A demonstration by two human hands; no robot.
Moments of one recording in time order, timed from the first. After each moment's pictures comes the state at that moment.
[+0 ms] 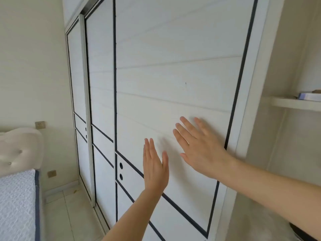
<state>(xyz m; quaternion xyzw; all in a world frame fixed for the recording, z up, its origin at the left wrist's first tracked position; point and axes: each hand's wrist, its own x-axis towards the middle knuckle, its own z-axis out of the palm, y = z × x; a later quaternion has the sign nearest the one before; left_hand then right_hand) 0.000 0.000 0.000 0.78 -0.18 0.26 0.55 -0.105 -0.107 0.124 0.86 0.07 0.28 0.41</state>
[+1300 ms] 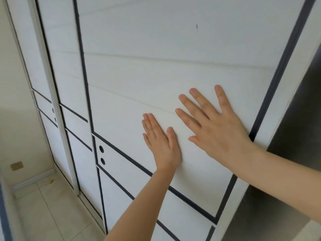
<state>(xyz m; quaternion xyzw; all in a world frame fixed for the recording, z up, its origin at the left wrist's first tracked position) 0.118 -0.034 -0.025 0.70 -0.21 0.23 0.65 -0.002 -0.089 0.095 0.81 -0.02 0.24 0.54</state>
